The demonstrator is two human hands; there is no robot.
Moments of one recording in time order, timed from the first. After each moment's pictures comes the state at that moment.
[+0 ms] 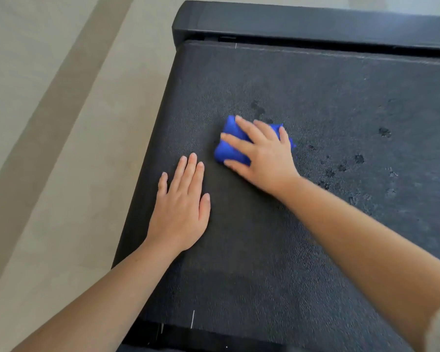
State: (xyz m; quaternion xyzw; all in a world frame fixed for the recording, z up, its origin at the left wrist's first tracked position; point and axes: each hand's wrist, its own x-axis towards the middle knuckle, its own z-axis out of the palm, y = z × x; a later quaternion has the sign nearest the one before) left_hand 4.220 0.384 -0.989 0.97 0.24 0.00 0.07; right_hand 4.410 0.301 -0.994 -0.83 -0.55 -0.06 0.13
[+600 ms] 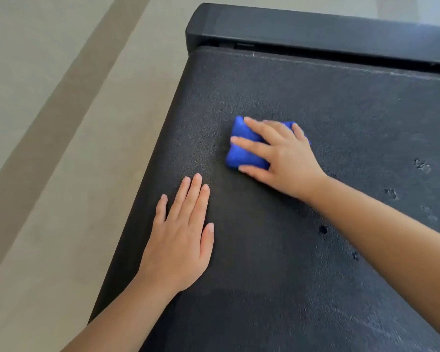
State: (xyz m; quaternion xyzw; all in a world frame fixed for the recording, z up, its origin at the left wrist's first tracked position) left_hand 4.220 0.384 -0.993 0.97 0.25 0.00 0.04; right_hand 4.460 0.322 -0.995 -0.76 -0.63 -0.05 0.14
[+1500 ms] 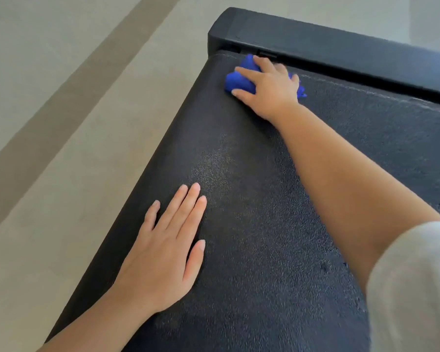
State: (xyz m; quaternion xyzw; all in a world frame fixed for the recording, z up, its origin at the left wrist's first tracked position) left_hand 4.221 0.383 -0.990 0.96 0.26 -0.02 0.05; right_hand 4.531 0.463 -0.979 -0.85 -0.52 0.02 0.09
